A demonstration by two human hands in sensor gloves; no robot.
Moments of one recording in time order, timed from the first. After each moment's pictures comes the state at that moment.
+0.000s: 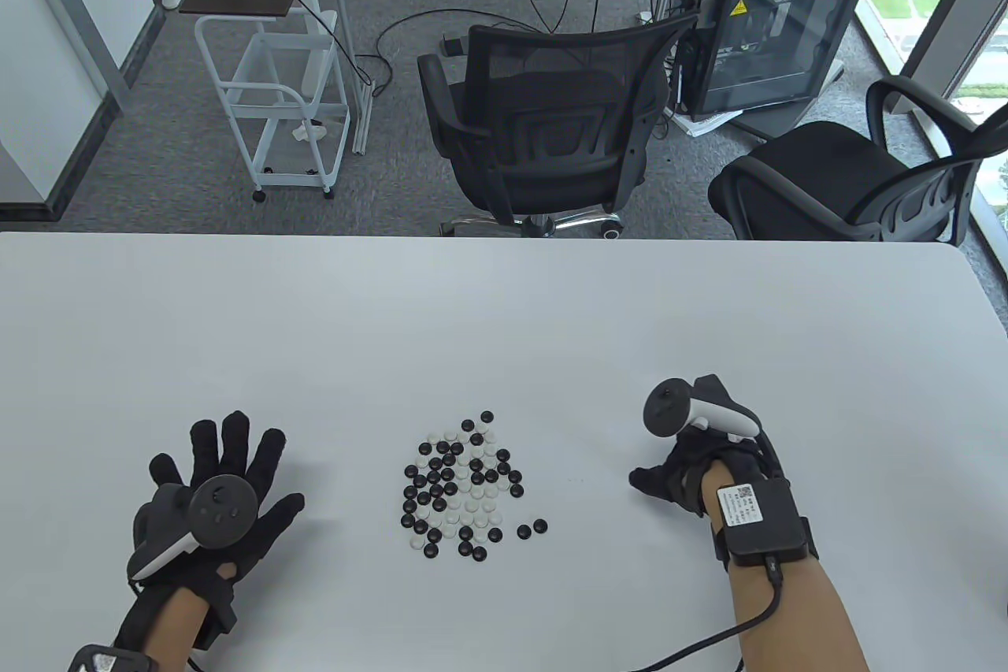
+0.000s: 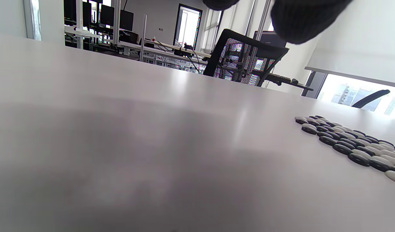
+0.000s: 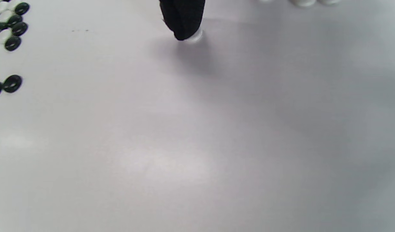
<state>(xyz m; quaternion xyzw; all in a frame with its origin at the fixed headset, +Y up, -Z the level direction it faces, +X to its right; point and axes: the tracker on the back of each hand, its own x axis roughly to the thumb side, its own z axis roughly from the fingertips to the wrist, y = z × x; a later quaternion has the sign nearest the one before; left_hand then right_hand) -0.341 -0.753 -0.267 -0.08 -0.10 0.08 0.99 0.219 -0.756 -0.363 0.06 0.42 0.90 0.08</state>
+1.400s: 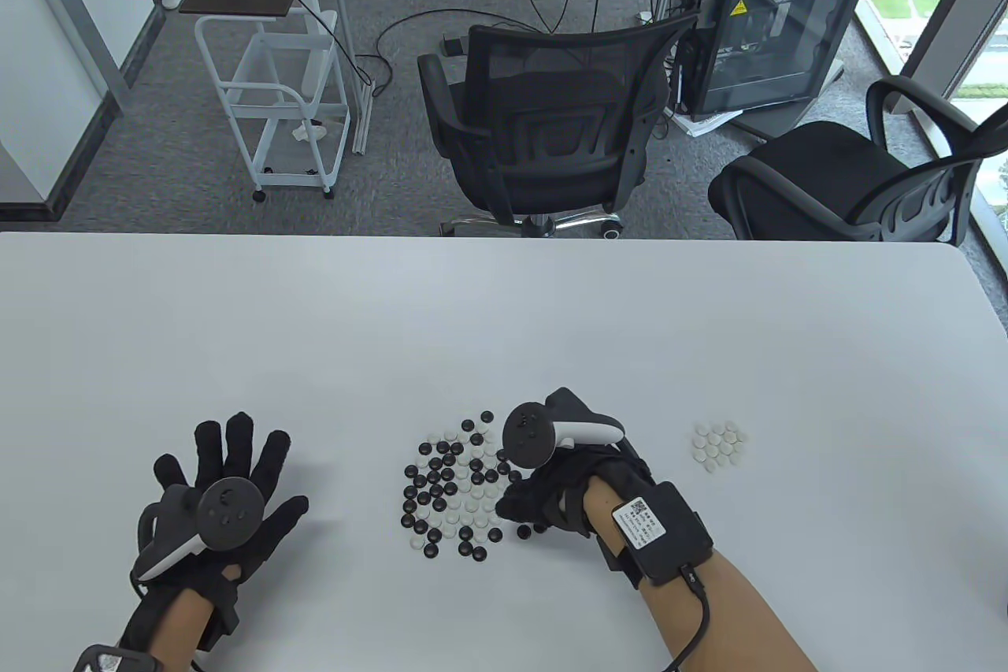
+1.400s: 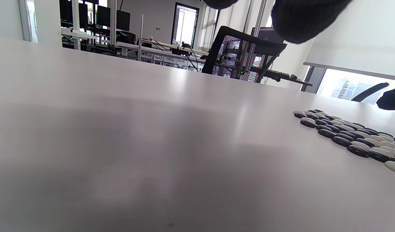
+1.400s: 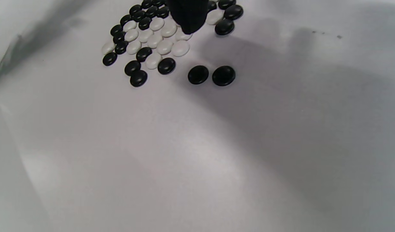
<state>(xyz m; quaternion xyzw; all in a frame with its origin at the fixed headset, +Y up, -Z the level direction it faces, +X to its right) -0.335 -0.754 -0.267 -0.08 -0.10 0.07 0.99 0.032 -0.750 -0.339 0.33 0.40 0.85 0.06</state>
